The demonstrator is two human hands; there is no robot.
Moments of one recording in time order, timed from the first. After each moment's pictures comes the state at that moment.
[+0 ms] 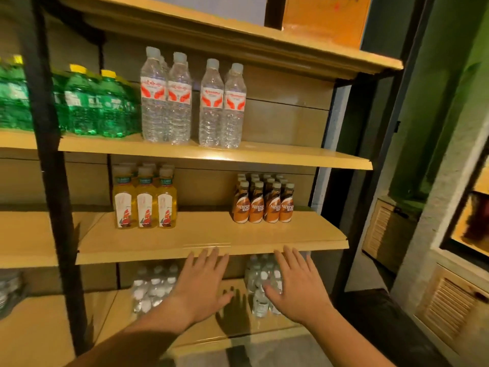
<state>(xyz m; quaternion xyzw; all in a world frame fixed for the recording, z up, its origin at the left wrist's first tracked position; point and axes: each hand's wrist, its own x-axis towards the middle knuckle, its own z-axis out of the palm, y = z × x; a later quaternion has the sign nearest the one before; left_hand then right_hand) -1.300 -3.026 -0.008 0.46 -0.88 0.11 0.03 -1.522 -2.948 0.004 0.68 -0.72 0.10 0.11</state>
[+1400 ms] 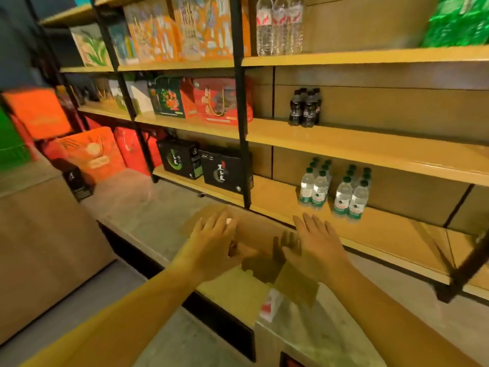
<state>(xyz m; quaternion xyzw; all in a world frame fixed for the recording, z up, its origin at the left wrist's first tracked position) -0.367 -2.747 -0.082 0.73 -0.68 0.09 0.02 -0.600 -2.865 -0.097 0.88 -0.47 0.06 -0.05</state>
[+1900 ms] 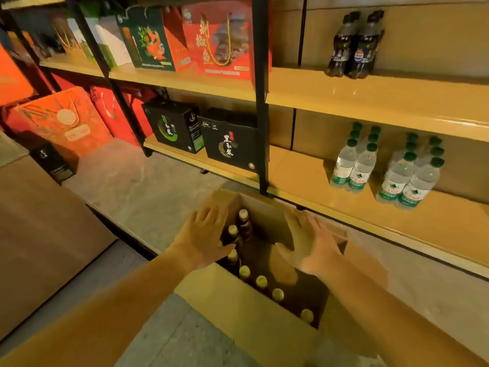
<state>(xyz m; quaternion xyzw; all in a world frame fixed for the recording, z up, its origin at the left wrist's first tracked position) -0.191 -2.895 -0.179 0.74 -0.67 0.01 -0.06 -0.441 -3.005 -0.202 0.90 -0.43 0.04 -0.12</state>
